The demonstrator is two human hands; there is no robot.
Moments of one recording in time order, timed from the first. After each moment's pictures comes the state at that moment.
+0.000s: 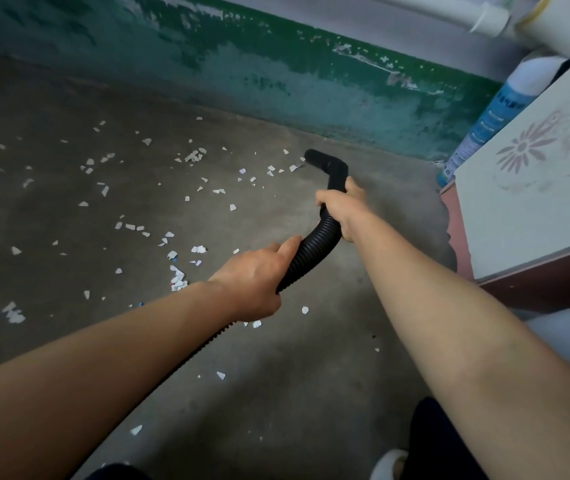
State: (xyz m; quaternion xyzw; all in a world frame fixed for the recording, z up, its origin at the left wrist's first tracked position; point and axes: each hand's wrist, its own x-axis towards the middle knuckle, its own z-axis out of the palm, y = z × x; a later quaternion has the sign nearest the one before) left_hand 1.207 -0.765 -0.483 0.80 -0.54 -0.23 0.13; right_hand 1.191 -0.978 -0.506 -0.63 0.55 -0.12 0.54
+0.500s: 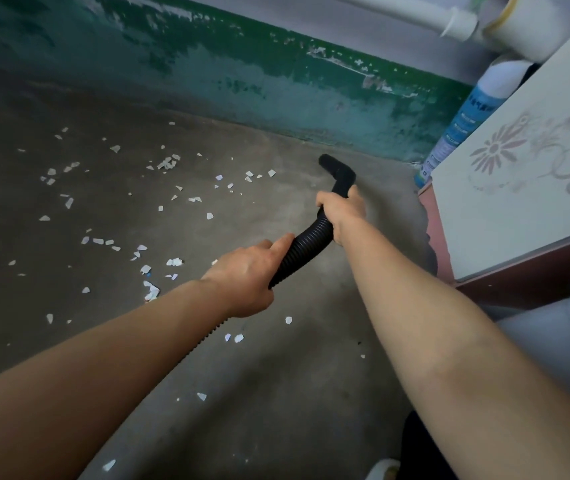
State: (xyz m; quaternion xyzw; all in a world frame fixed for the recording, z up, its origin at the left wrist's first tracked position) left_hand 1.218 -0.795 -0.493 0.81 -0.54 -0.22 0.12; right_hand 1.182 -0.998 -0.507 -0.56 0.60 -0.19 0.54
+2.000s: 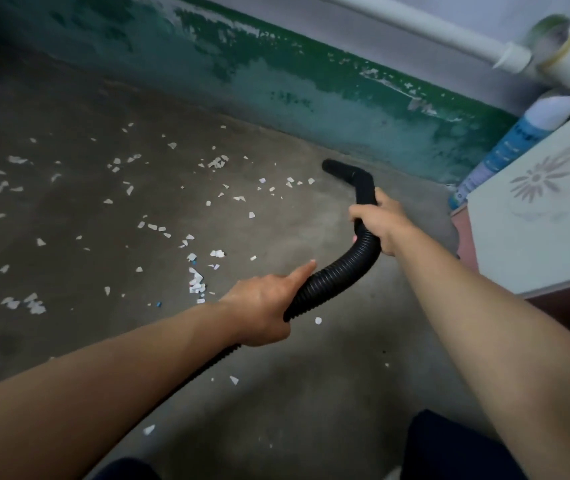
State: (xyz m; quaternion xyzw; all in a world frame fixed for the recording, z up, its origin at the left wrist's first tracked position) left_hand 1.209 -0.732 -0.495 0.80 -0.52 -0.26 0.15; right_hand 1.179 -0.980 -0.479 -0.67 0.54 -0.08 0.50
